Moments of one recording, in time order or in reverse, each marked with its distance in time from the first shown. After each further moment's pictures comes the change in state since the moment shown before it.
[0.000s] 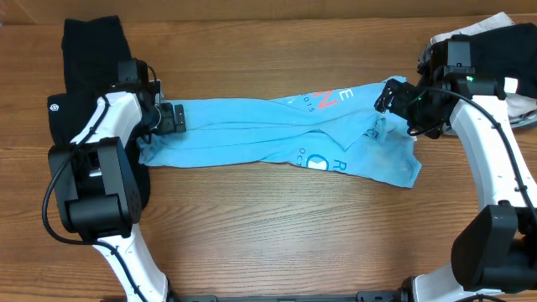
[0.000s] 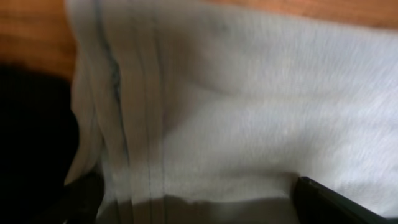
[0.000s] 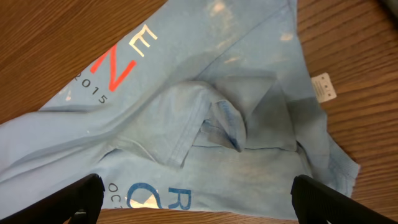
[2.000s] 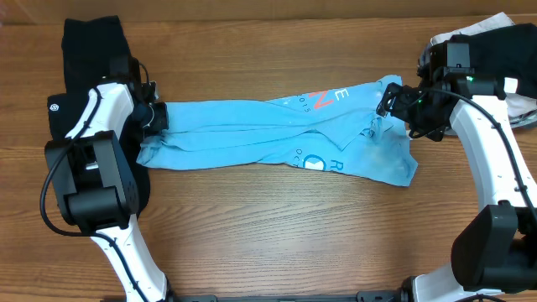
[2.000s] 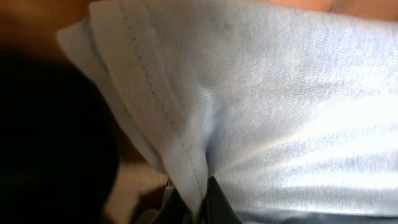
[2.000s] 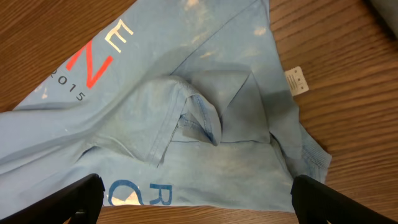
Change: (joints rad) left arm 0.039 0.068 0.121 -0.164 0.045 0.029; right arm 0.000 0.000 0.000 -0.033 0.035 -0.025
